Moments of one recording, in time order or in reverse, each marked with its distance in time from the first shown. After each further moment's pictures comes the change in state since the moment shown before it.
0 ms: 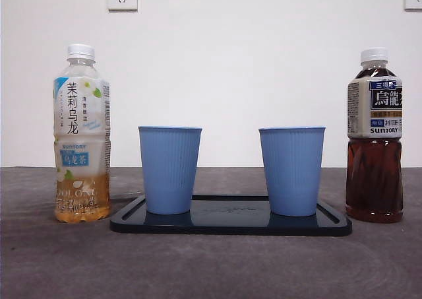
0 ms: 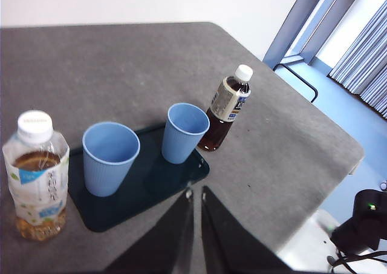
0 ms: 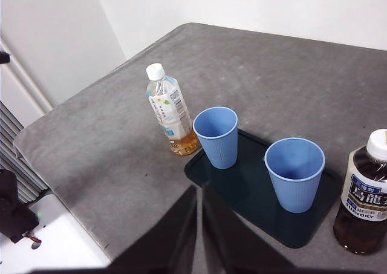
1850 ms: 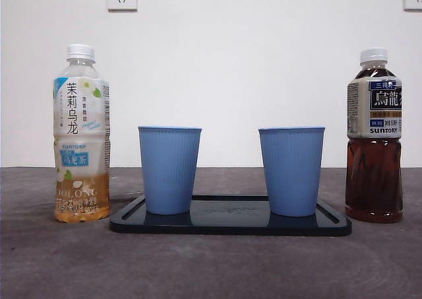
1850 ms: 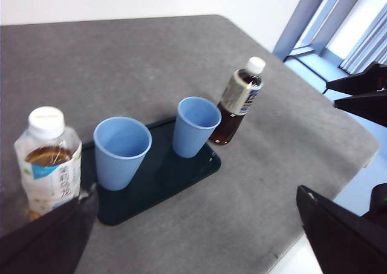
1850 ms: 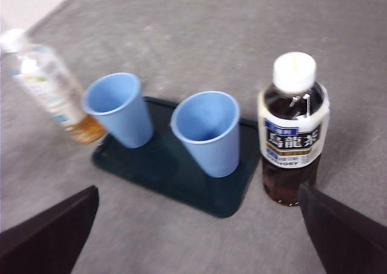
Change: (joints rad) left arm 0.000 0.018 -0.024 -0.005 -0.028 0.029; right arm 0.000 0.008 -0.354 0.268 0.263 0.096
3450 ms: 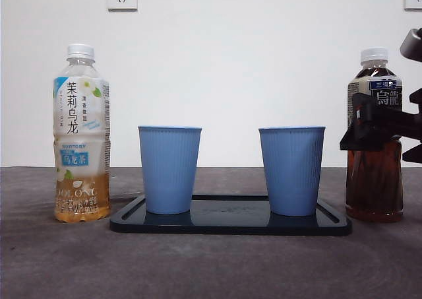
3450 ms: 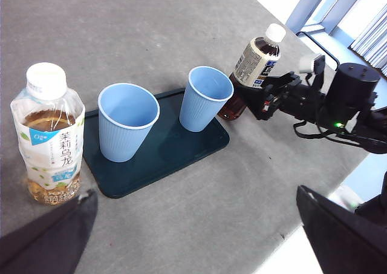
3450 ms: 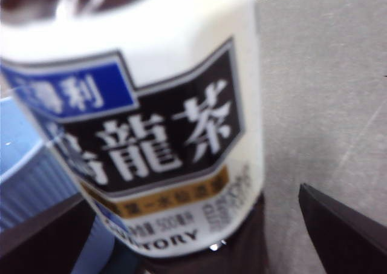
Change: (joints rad) left arm 0.000 0.000 -0.080 0.000 -0.003 0.005; right arm -0.014 0.809 -0.579 1.613 0.260 0.077
